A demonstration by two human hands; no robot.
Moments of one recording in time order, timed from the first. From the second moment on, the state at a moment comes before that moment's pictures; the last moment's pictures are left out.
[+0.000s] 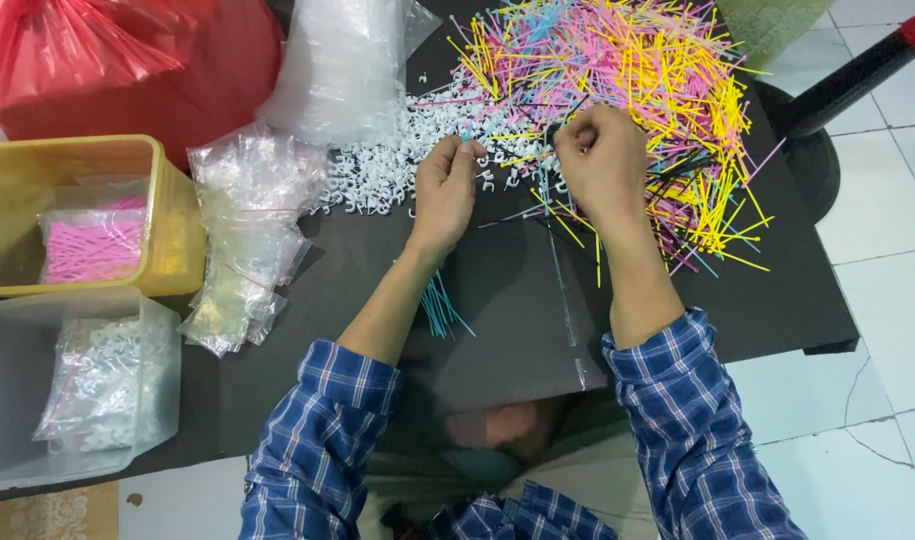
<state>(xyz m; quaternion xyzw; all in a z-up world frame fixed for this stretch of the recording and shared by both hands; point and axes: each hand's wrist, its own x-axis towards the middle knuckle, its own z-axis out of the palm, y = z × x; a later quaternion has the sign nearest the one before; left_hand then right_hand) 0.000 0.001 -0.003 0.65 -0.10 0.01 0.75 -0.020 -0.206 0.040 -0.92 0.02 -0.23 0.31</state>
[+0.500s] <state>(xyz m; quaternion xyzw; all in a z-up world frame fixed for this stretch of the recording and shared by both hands) -0.002 0.003 -0.003 0.67 -0.12 -0.01 0.73 -0.008 -0.210 0.009 -0.97 0.05 -0.07 0.24</state>
